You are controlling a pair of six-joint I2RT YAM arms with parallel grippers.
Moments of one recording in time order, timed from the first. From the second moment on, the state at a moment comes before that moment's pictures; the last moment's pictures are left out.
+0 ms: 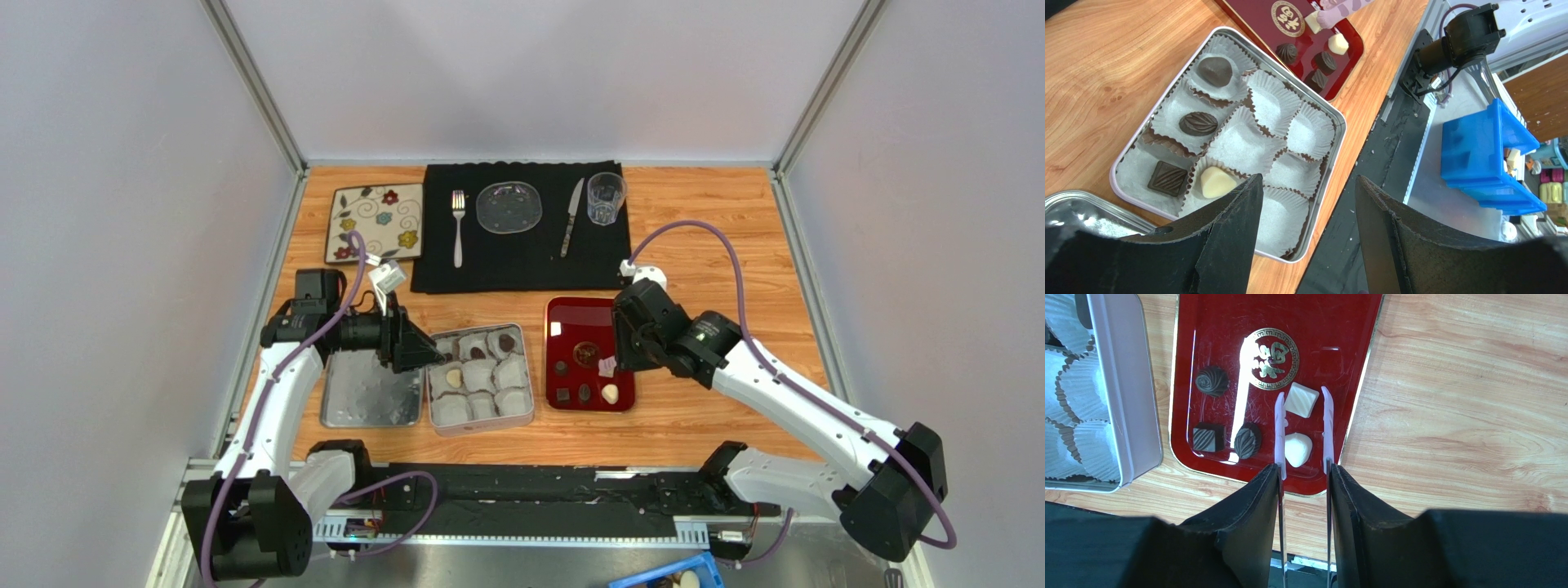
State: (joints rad) left arm 0.06 1.00 0.74 -0.80 1.15 0.36; right arm 0.76 1.08 0.90 -0.80 0.26 0.53
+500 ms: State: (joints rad) left arm 0.06 1.00 0.74 -0.80 1.15 0.37; right arm 0.75 1.11 0.88 -0.76 0.23 0.53
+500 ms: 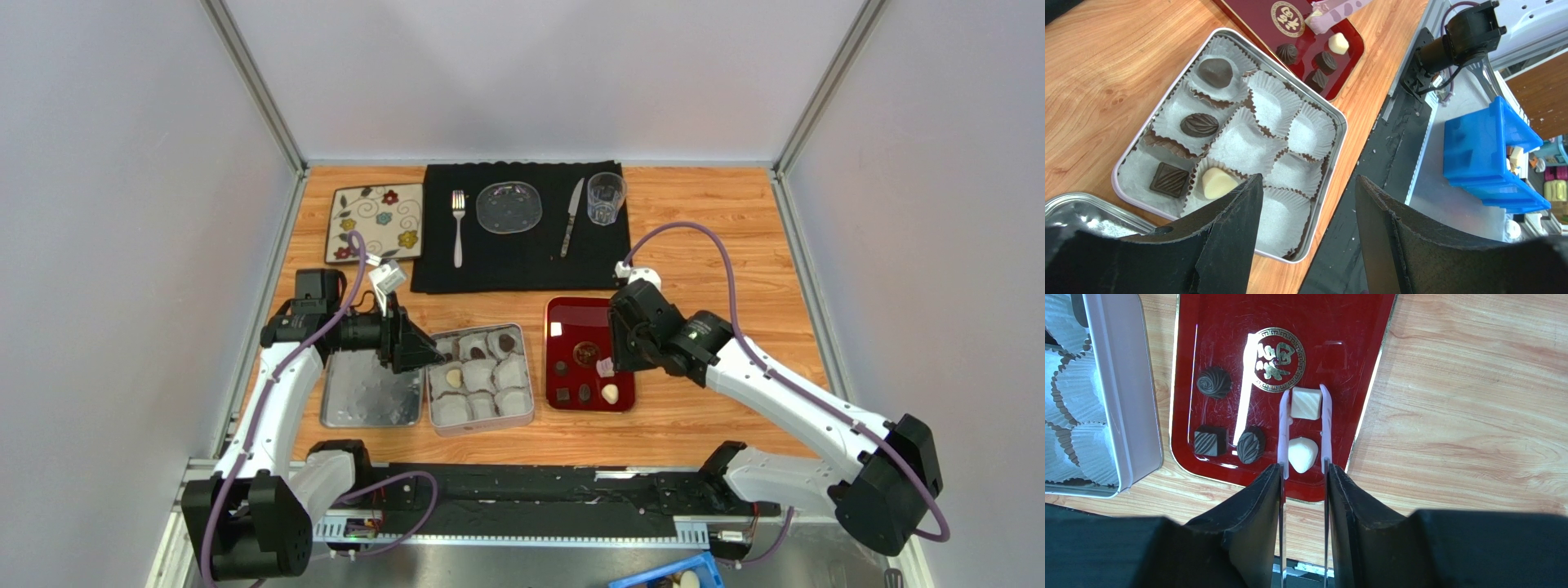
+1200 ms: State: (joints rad) left arm 0.06 1.01 0.69 -0.75 1.05 0.40; right arm 0.84 1.12 1.13 -0.77 0.16 0.49
